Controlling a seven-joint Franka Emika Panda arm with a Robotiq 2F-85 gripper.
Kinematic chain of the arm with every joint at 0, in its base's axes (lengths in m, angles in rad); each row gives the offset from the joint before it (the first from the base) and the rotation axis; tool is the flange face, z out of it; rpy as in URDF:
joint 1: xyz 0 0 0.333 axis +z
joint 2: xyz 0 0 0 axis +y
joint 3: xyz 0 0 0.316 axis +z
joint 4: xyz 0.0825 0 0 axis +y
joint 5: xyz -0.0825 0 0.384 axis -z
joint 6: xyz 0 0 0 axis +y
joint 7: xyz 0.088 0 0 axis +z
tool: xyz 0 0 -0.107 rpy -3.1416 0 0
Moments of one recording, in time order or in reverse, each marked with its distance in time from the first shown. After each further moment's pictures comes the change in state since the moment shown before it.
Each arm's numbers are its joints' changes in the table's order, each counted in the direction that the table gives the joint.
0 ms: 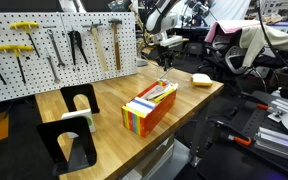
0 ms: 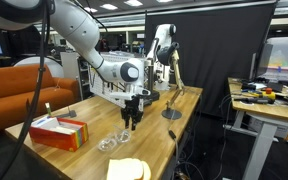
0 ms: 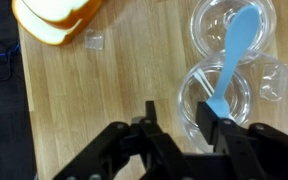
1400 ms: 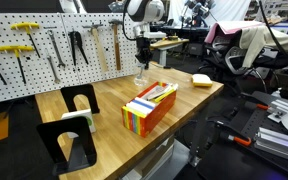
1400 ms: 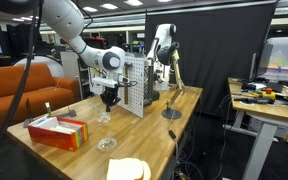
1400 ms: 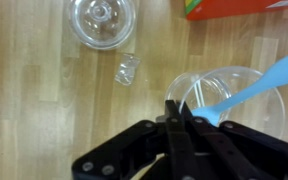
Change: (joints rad) arm 0.053 -0.092 0.176 0.033 -0.098 0.000 0.121
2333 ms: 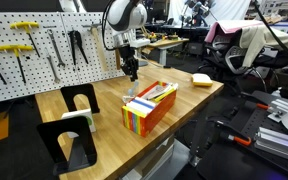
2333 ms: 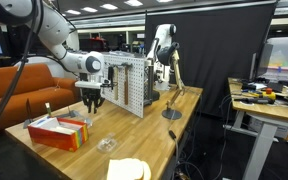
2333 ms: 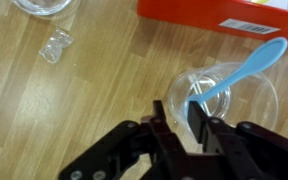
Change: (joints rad) arm 0.171 0.049 0.023 -0.019 0.094 -0.008 0.063
